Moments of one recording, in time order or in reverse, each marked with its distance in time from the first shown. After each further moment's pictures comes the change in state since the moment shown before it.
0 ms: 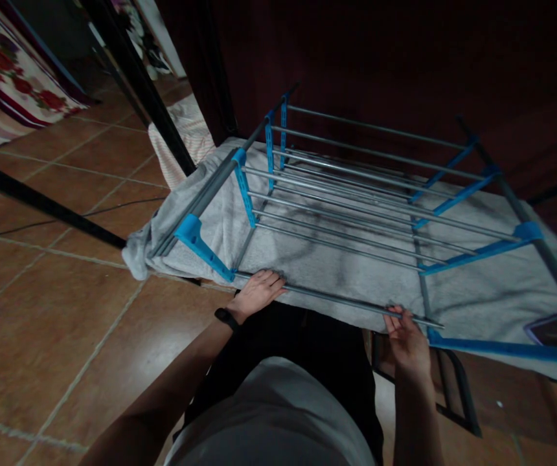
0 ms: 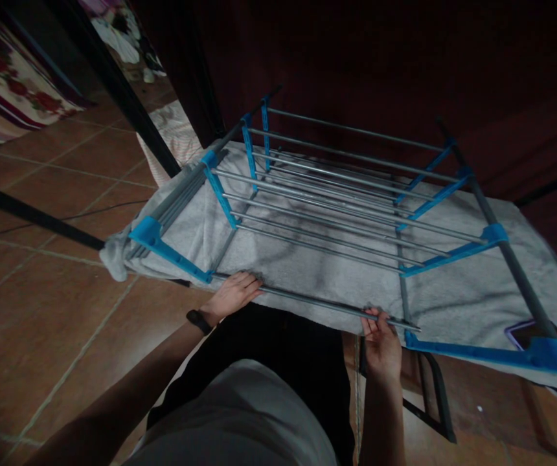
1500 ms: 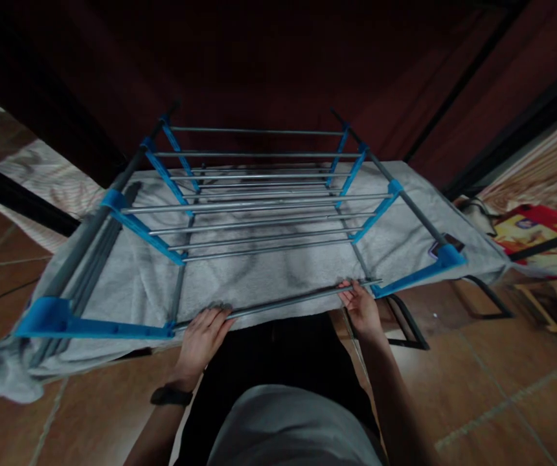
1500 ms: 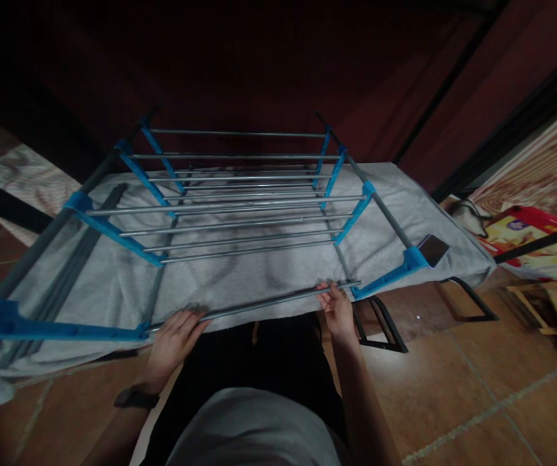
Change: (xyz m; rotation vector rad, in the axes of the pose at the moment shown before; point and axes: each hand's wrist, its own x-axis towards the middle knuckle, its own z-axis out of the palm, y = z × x) left_hand -0.011 -0.010 -0.005 0.002 0.195 0.039; right_hand -0.010 -0.003 0.016 0.111 0.051 -0.014
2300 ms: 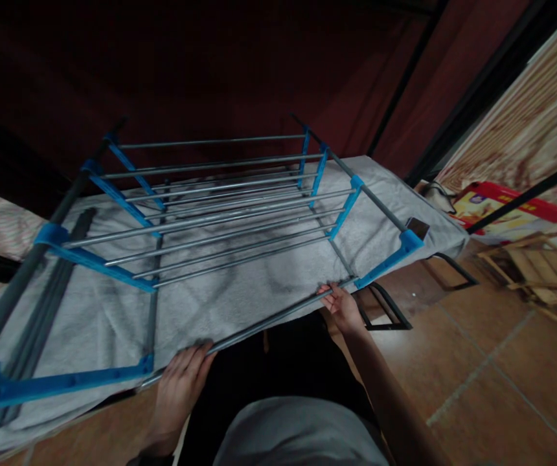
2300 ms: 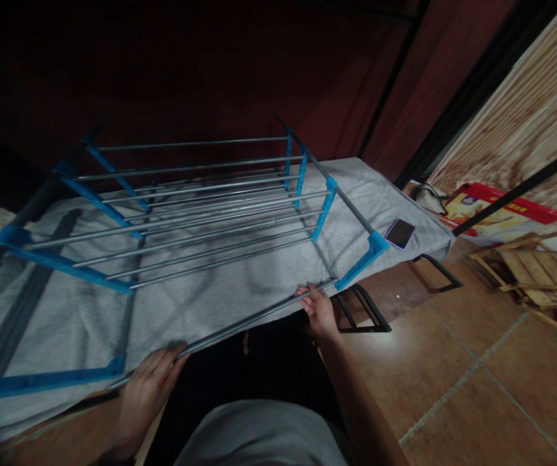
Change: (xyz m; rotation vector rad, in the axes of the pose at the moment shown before) left_hand -0.028 -0.003 0.002 -0.039 0.057 0.088; right_hand -0.017 0.008 0.007 0.066 0.054 0.063
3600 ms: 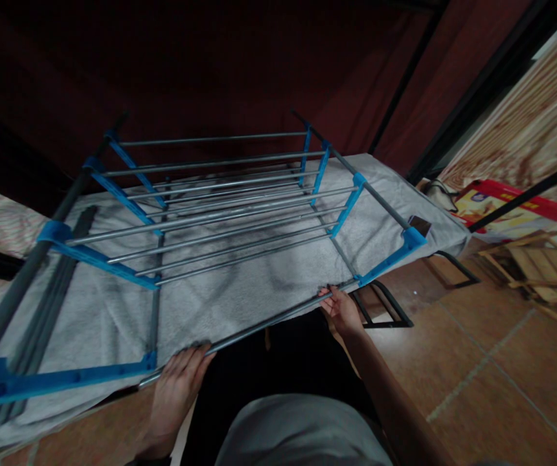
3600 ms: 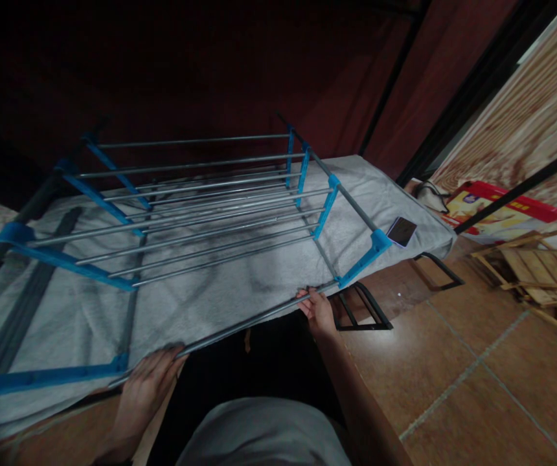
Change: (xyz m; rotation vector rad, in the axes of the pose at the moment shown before) left_hand -0.012 -0.011 -0.003 0.033 -0.005 0.056; right_hand -0.014 0.009 0.000 -0.025 0.056 0.025
